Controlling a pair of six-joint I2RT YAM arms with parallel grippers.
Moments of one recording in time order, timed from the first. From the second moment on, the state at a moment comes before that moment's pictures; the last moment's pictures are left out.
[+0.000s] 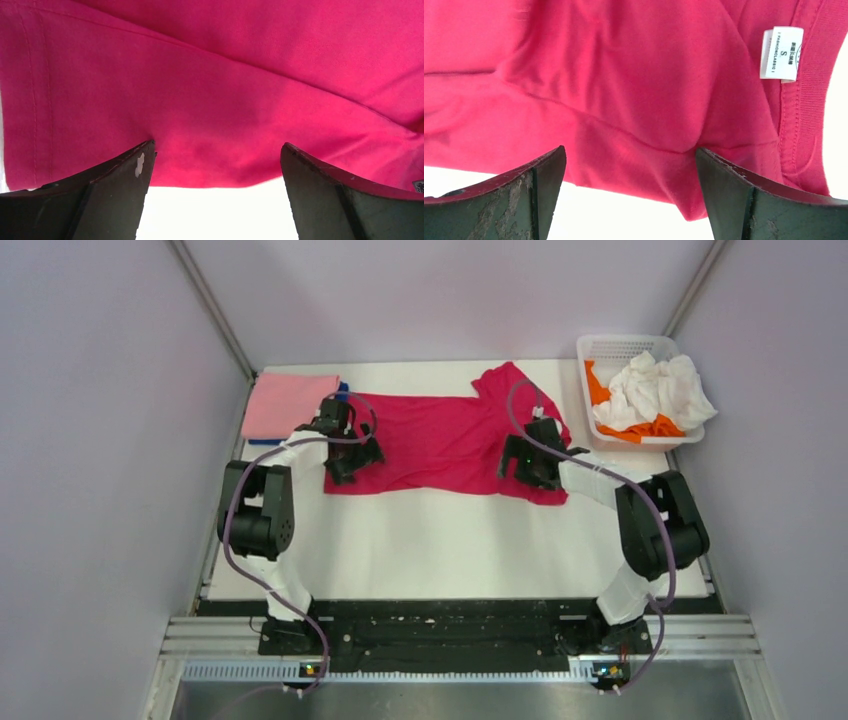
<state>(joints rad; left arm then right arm) -0.16 1.82 1.22 -0.45 0.13 -0.63 0.36 1.65 0.96 -0.20 0.09 0.51</state>
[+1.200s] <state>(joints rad) -0.23 1.32 0.68 -0.53 0.07 -0.81 0.32 1.11 0.53 -0.49 0.07 0.75</state>
